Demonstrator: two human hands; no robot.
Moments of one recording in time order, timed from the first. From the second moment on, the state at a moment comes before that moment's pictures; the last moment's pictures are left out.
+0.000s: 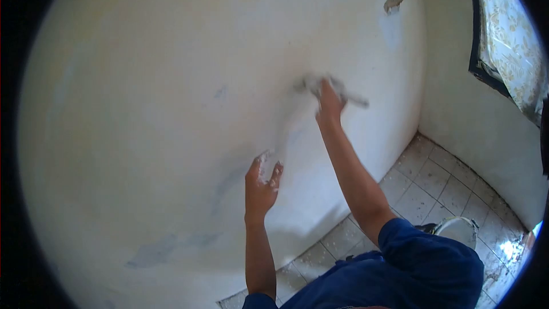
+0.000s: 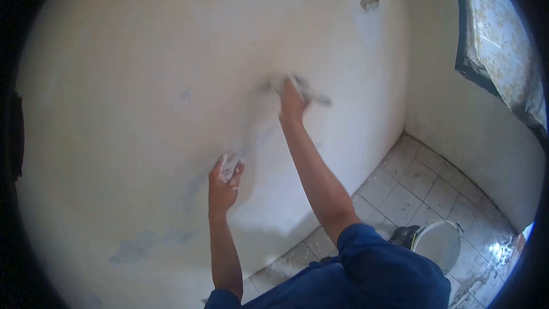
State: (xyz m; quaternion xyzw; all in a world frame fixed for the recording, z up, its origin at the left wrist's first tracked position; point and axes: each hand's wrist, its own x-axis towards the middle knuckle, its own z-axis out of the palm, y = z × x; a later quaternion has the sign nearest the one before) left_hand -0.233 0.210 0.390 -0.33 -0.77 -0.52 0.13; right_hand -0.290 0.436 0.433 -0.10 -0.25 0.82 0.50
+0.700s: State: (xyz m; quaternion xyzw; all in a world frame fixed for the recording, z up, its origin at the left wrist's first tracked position) left_hand -0.201 0.222 0.436 -0.33 -0.81 -0.43 0.23; right_hand -0.285 0.440 0.523 0.08 -0.20 0.83 0.51
